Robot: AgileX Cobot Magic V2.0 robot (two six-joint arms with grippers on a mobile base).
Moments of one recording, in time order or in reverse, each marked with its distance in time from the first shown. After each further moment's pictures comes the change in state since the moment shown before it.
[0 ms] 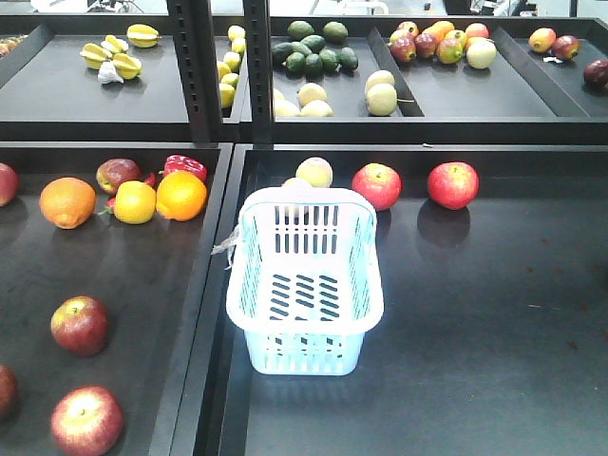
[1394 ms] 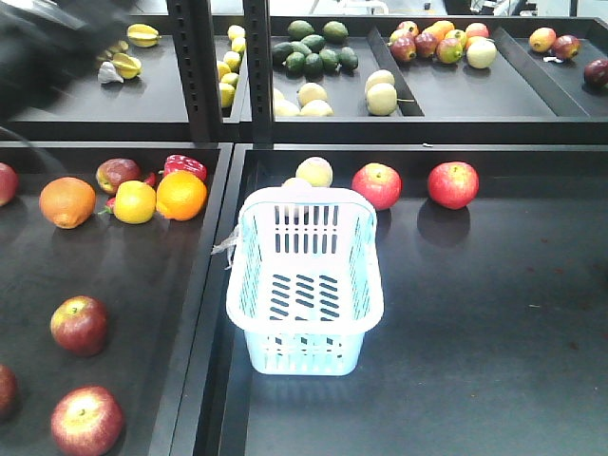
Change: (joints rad) left arm -0.641 1.119 -0.646 1.074 -0.047 0.058; right arm 0.000 0.000 0.000 0.000 0.000 0.000
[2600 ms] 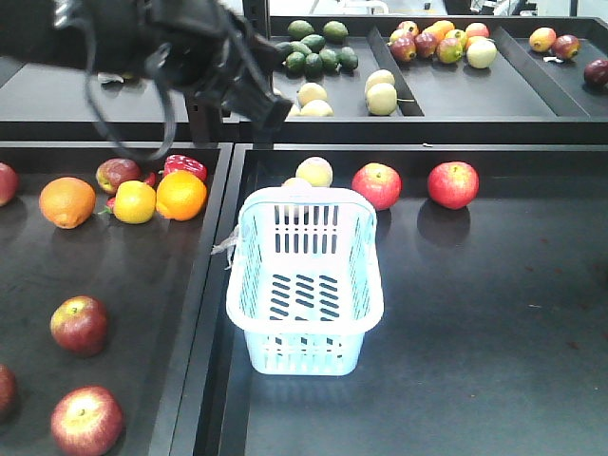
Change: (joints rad) left arm -0.076 0.407 -0.663 -0.593 0.840 1.165; right arm 0.000 0.000 0.000 0.000 0.000 0.000
